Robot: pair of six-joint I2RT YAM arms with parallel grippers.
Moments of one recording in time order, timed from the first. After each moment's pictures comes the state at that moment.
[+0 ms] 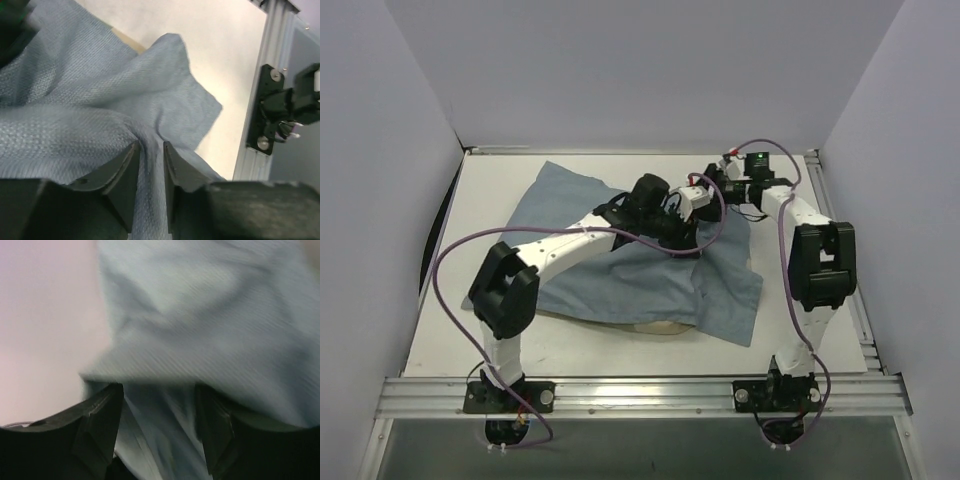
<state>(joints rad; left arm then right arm) -0.80 1.83 1.52 -0.27 0.58 -0.09 0.15 1.94 1.40 -0.21 -0.91 0.79</state>
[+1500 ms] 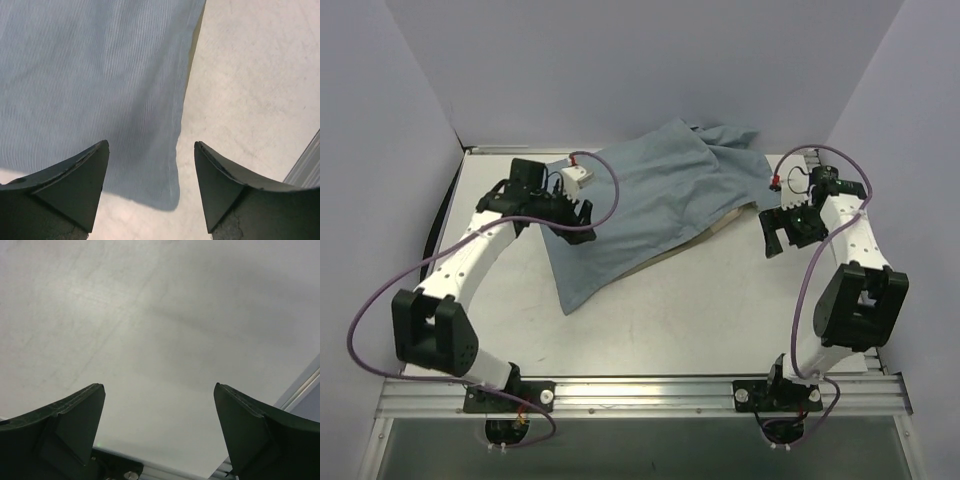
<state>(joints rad) -0.28 1.53 1.33 -0.63 0.58 0.28 -0.19 1.59 1.32 -1.06 -0.23 -0.52</state>
